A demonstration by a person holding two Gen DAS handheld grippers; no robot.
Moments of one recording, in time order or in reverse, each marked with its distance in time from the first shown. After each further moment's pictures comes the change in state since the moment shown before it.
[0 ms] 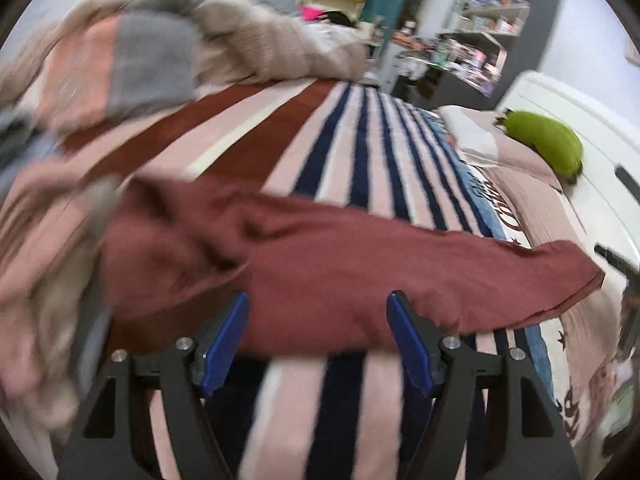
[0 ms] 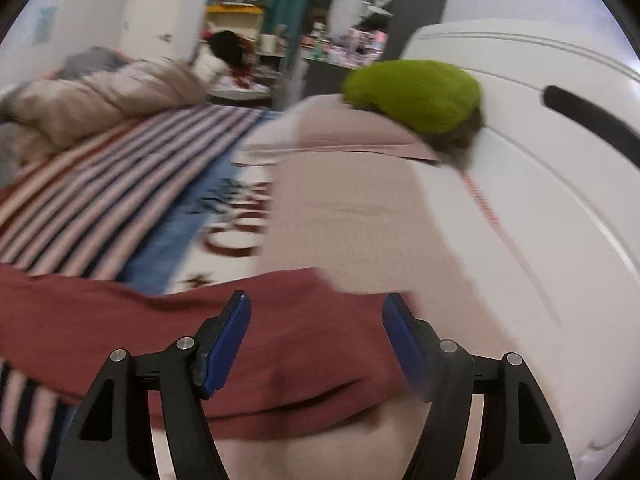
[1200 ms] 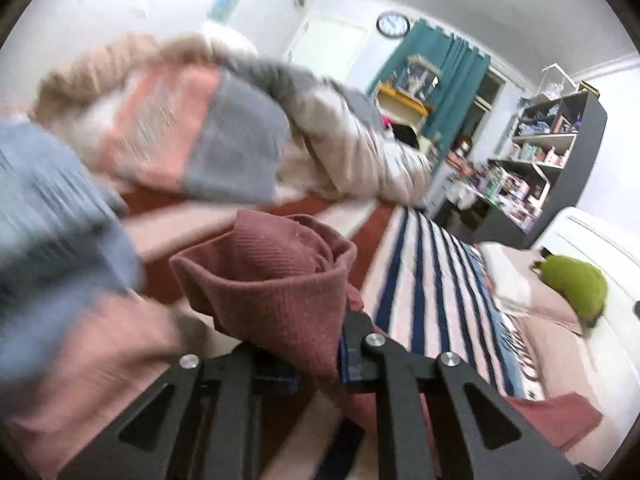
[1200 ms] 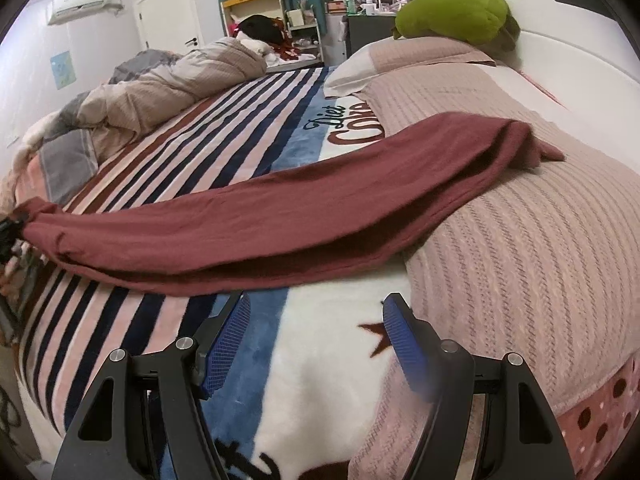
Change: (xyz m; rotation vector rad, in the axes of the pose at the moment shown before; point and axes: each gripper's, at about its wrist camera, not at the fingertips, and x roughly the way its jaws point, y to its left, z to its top) left arm -0.021 0.077 0.076 -0.228 -0.431 0.098; right arm -0.043 0.076 -0.119 0.203 0.120 0.240
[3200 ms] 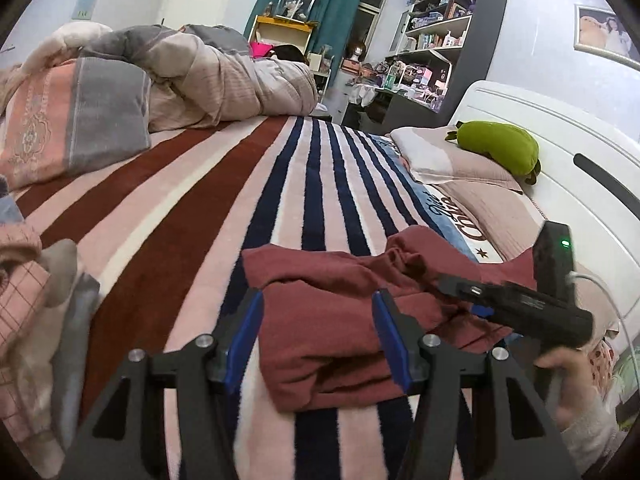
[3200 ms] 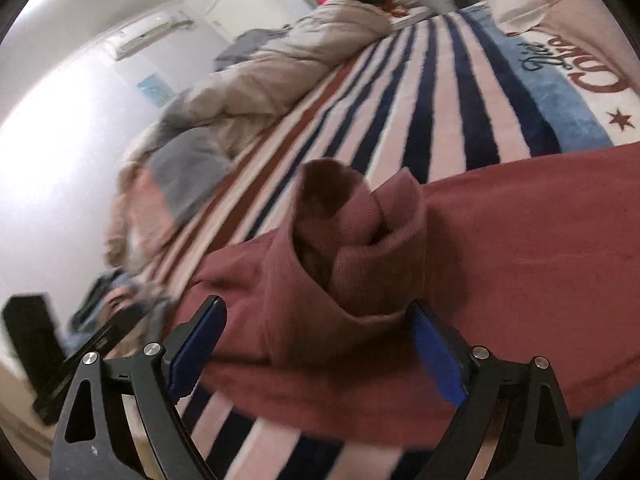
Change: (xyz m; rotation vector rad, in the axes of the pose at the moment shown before) left arm -0.017 -0.091 -0.088 0.334 0.287 -0.292; right arm 0.145 0.173 0.044 0.105 0.077 0.477
